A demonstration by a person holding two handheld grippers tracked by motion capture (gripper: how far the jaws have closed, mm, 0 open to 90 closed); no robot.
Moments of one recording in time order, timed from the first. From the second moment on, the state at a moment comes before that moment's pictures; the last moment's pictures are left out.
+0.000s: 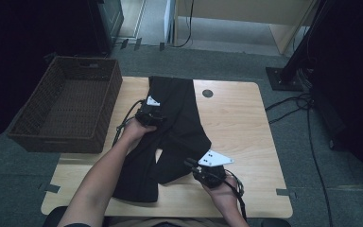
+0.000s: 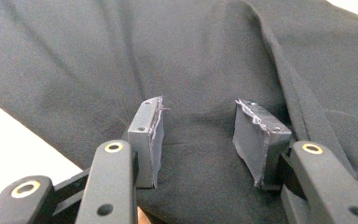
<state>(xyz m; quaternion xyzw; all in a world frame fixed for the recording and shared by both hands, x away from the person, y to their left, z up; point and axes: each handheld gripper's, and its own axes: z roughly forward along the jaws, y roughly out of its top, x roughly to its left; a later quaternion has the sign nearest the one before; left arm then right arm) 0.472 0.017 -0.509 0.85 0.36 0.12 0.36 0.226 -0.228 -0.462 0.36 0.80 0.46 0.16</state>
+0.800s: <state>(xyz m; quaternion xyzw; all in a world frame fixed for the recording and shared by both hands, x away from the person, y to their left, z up) 0.472 0.018 -0.509 0.85 0.36 0.12 0.36 0.306 -0.182 -0.511 0.38 0.80 0.44 0.15</state>
